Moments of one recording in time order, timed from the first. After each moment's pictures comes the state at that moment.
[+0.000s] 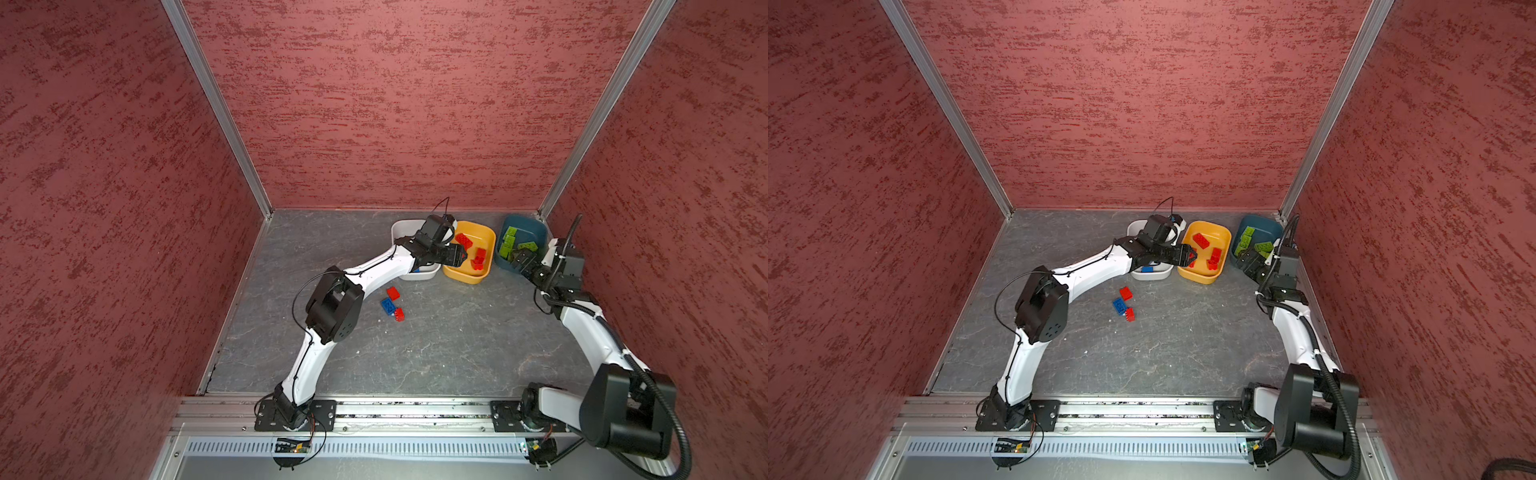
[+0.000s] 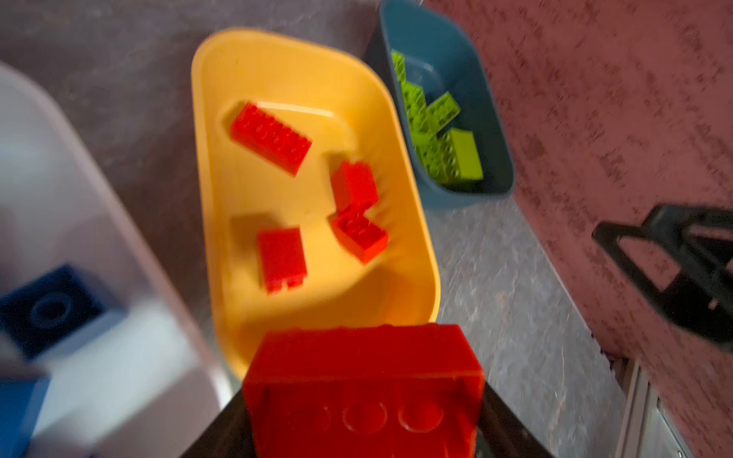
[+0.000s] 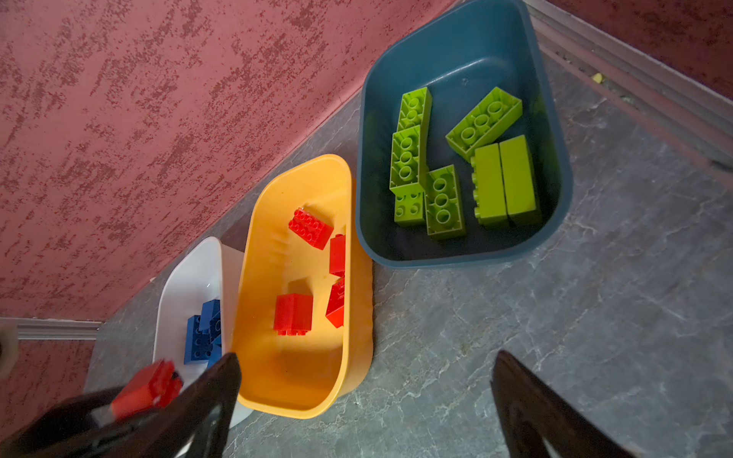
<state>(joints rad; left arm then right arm) -0.76 2.26 1.97 -0.35 0.23 -0.44 -0.20 1.21 0.76 -0.11 -0.25 0.57</state>
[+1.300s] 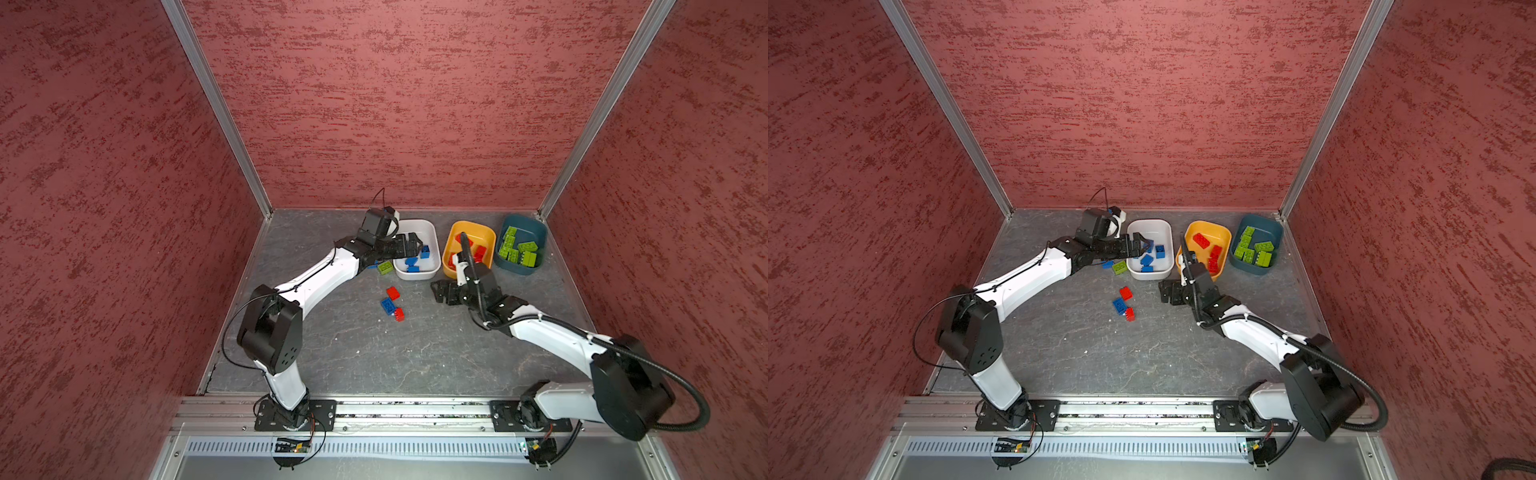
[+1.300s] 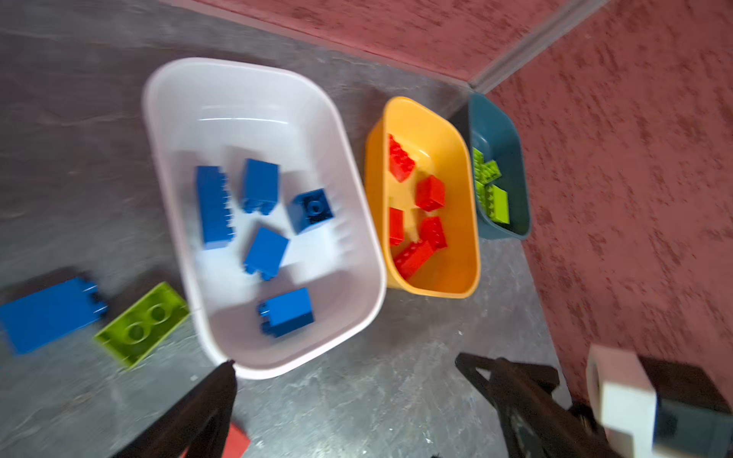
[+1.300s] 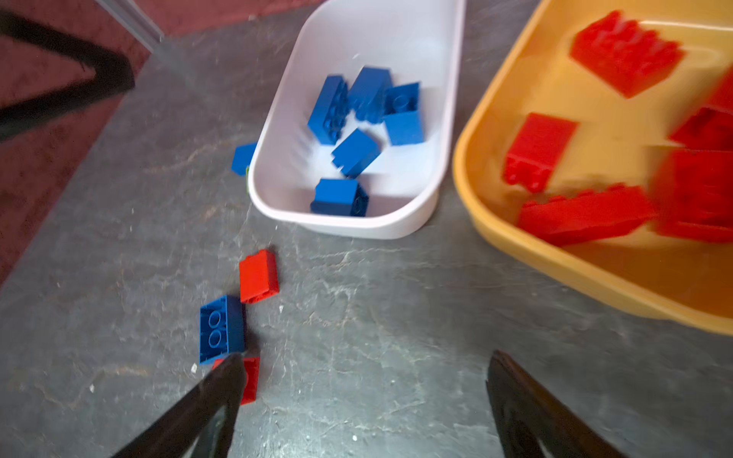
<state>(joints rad) -0.51 1.71 1.37 -0.33 0.21 -0.58 0.59 1.37 0.71 0.01 0.01 0.41</state>
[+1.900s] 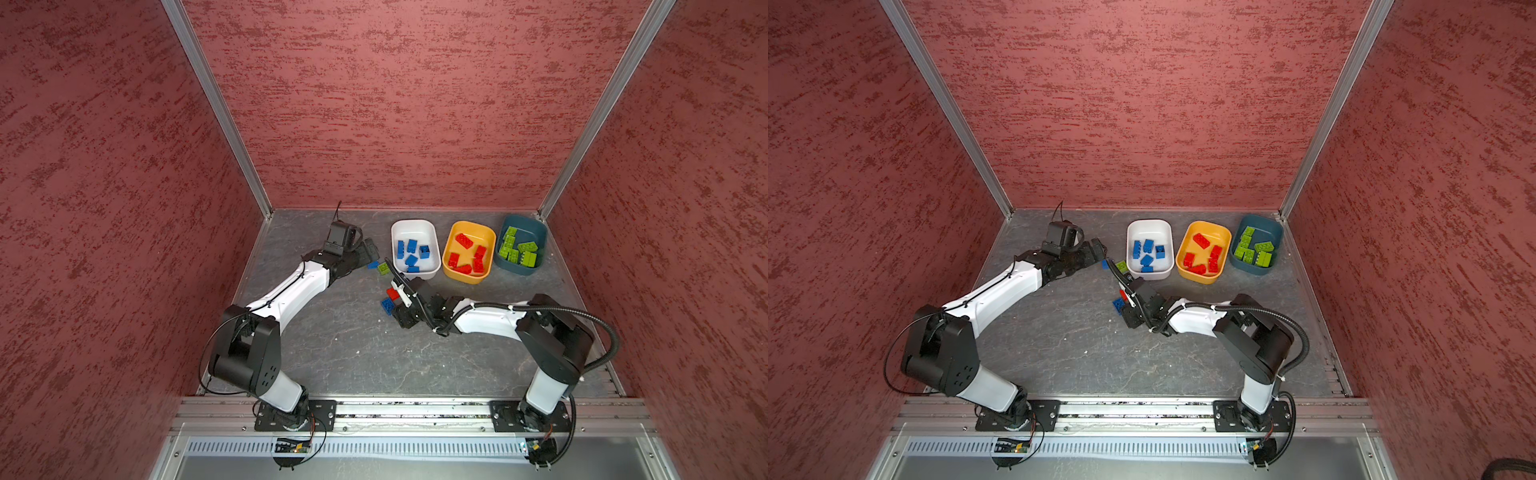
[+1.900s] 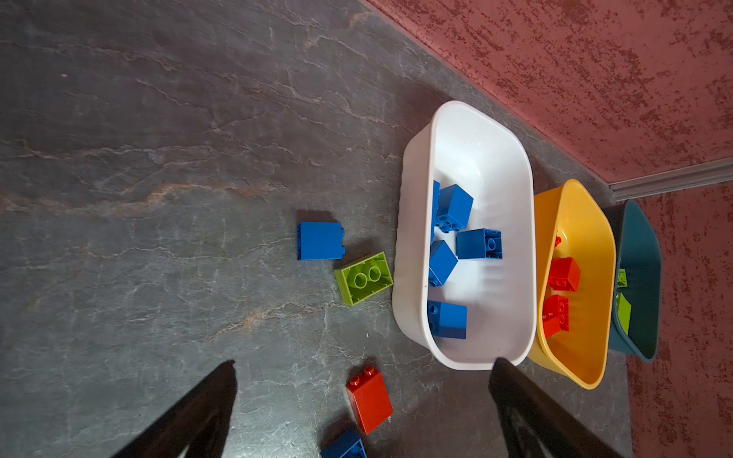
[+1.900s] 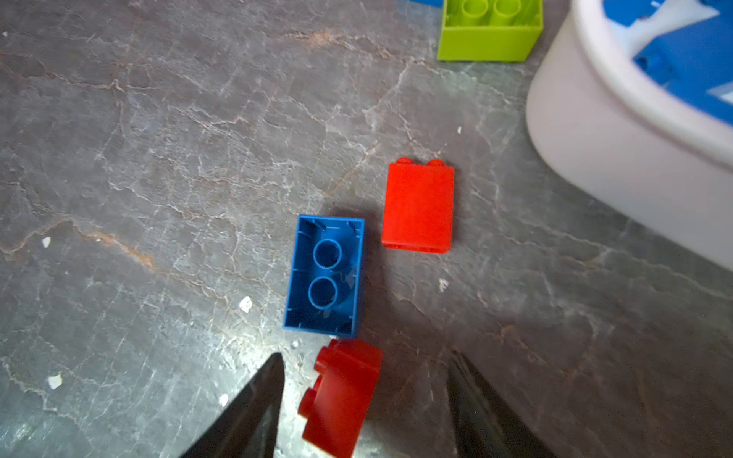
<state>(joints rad) -0.34 1.55 1.14 -0.37 0.04 -0.71 0.86 1.77 0.94 -0.02 0.03 0.24</state>
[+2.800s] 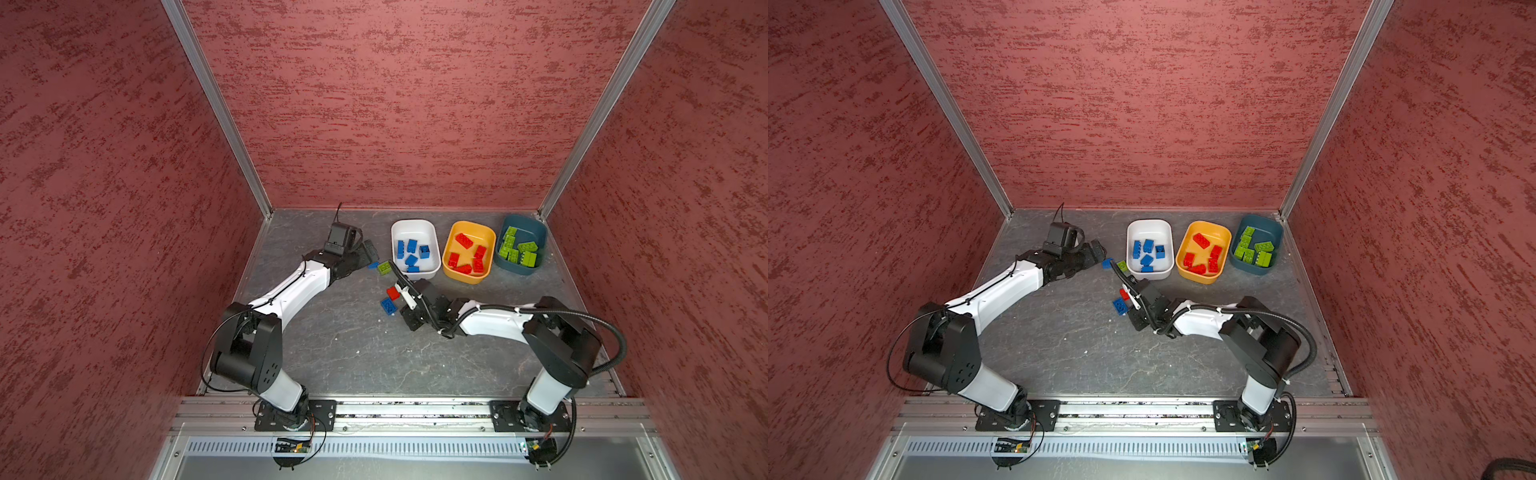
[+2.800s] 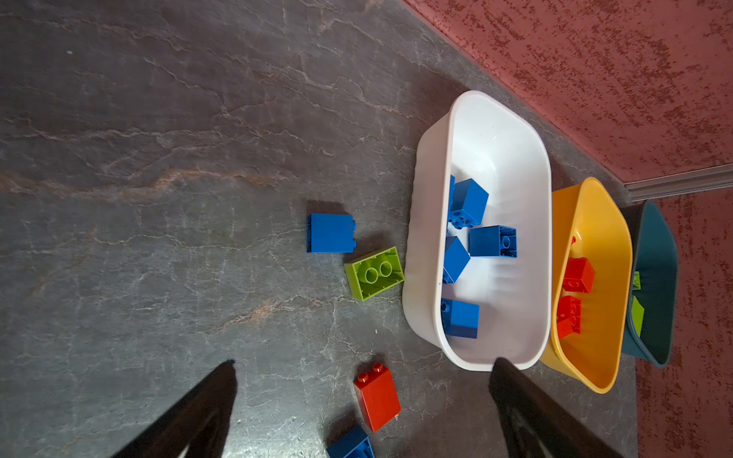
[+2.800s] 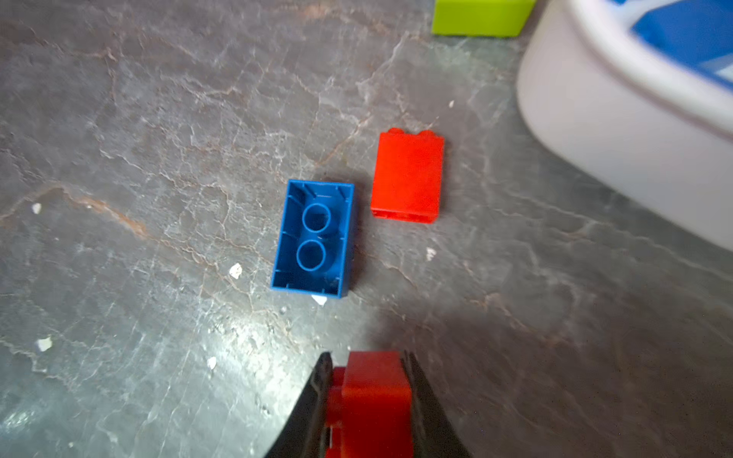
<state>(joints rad) -0.34 1.57 1.14 -0.39 0.04 -0.72 0.82 1.68 0.87 -0.02 0.01 0.21</state>
